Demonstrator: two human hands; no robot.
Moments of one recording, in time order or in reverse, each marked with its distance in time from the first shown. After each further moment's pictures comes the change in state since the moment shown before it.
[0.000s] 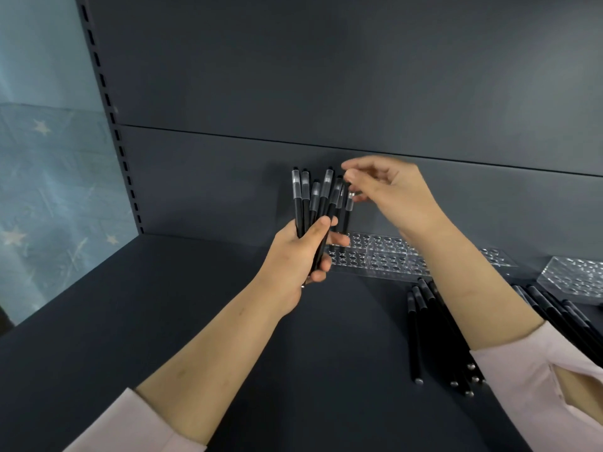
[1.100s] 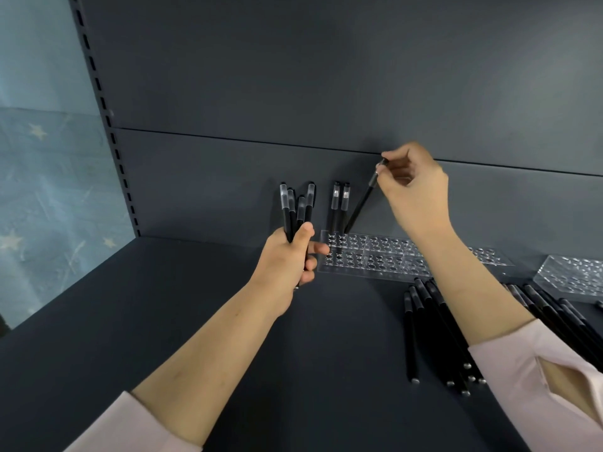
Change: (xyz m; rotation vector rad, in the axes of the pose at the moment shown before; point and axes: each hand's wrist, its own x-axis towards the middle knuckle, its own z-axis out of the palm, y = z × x) left_hand 0.008 -0.008 -0.006 0.012 0.106 -0.049; right_hand 0.002 0.018 -0.018 -0.236 0.363 -0.199
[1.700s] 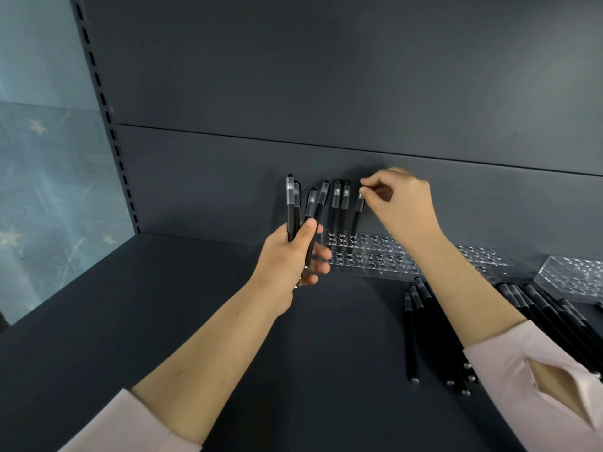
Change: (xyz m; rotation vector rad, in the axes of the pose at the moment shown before) left_hand -0.005 0.000 0.000 0.057 -0.002 0.023; right_hand -0.005 0.019 0.010 -0.285 -0.159 -0.123
